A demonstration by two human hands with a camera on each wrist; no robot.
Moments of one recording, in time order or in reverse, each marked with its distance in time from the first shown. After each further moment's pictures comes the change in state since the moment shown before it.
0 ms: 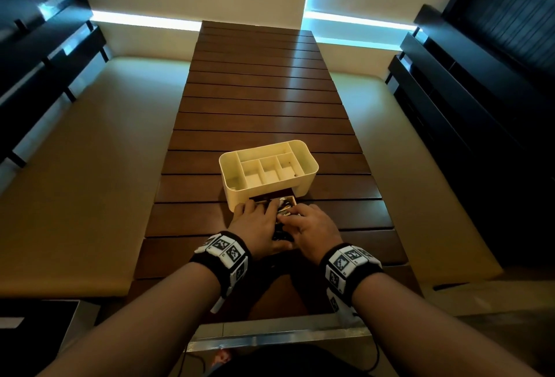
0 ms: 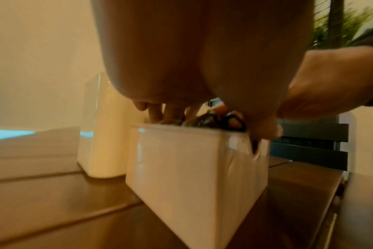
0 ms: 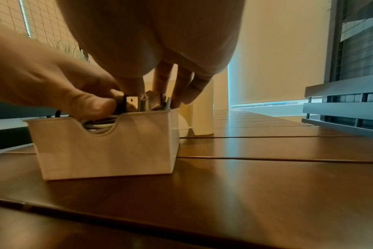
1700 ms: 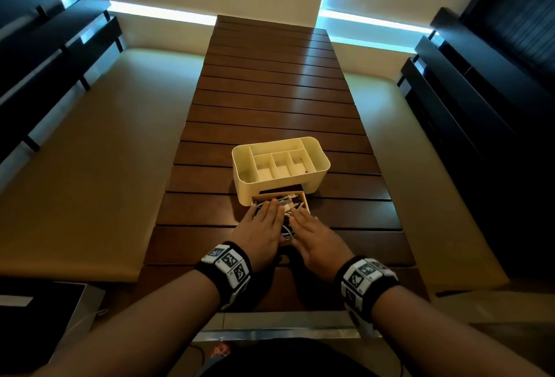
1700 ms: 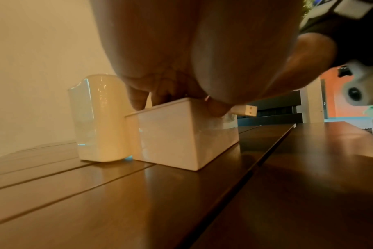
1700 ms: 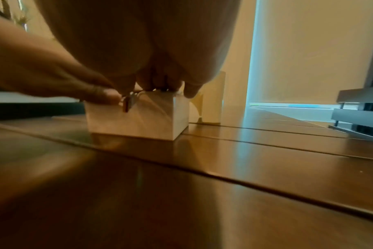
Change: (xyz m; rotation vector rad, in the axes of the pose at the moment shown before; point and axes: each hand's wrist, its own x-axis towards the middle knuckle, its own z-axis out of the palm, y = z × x) left_hand -0.029 -0.005 0.016 0.243 -0.064 0.120; right_hand -0.022 -0.006 0.001 -0.097 -0.352 -0.081
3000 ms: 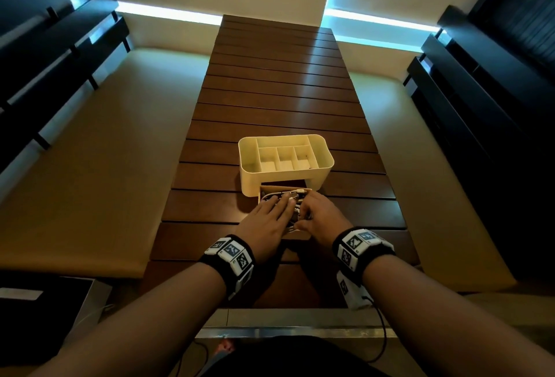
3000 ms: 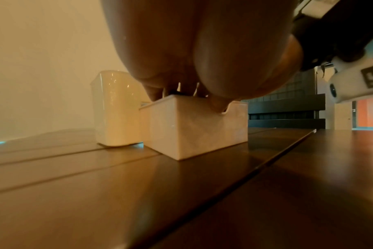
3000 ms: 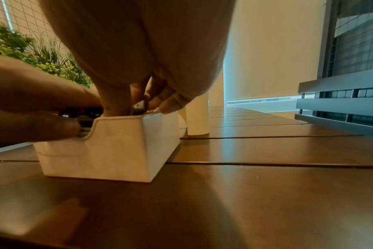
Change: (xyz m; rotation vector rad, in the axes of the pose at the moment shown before) left_hand 0.013 -0.008 0.009 -0.080 0.100 0.059; right_hand 0.038 0.014 -0.022 0.314 0.106 0.216
